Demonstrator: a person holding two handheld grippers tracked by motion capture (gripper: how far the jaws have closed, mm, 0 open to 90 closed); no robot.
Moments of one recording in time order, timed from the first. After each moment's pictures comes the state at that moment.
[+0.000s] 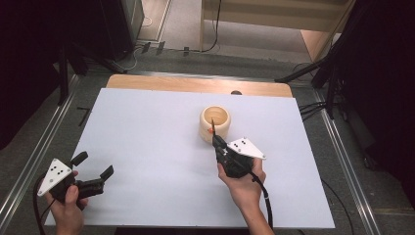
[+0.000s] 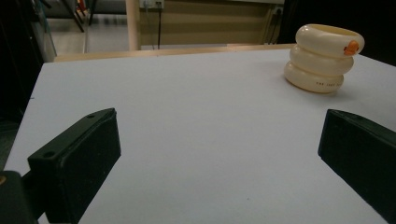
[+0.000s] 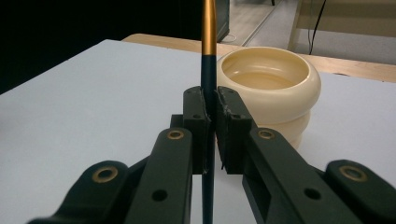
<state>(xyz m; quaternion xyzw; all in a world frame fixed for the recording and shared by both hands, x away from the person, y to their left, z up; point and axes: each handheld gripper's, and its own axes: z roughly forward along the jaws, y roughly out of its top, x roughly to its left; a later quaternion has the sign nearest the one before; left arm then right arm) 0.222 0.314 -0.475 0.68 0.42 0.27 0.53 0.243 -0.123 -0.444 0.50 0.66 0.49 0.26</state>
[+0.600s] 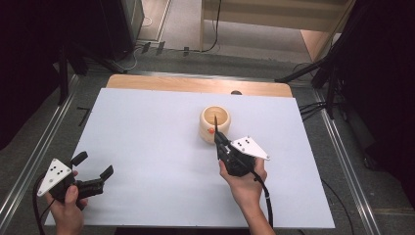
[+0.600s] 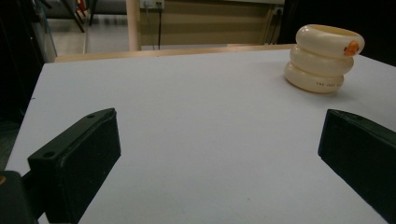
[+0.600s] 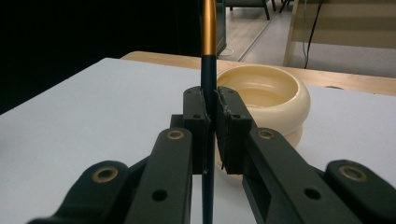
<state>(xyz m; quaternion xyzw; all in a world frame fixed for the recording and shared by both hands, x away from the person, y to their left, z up) 0.222 0.314 -0.475 0.68 0.42 0.27 0.53 0.244 -0.127 -0.440 0.50 0.64 0.51 0.28</state>
